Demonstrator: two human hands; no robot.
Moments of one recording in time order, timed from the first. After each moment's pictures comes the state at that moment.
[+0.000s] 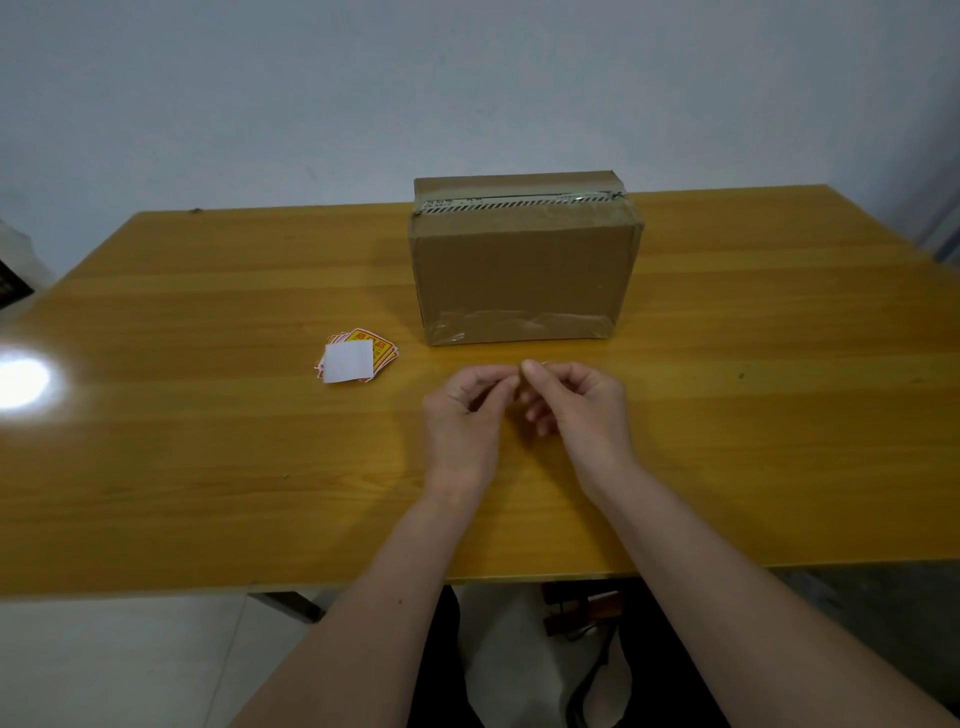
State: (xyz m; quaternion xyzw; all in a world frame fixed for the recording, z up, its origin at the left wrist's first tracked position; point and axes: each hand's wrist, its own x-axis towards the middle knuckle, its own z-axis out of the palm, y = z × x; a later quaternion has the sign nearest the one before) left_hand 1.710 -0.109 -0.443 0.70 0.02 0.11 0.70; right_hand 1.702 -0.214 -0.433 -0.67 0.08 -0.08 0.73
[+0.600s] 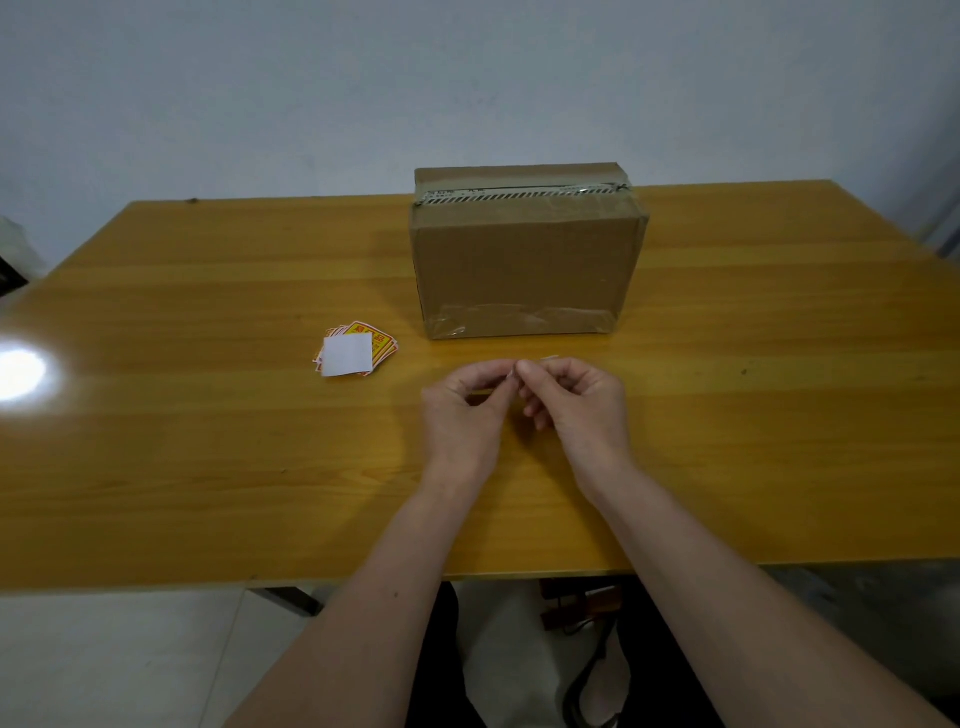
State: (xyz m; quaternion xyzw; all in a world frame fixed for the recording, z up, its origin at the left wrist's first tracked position) left_hand 1.709 -0.108 -0.437 0.72 0.03 0.09 0.69; right_hand 1.701 -0.210 -0.433 -0.66 0.06 -0.09 0.74
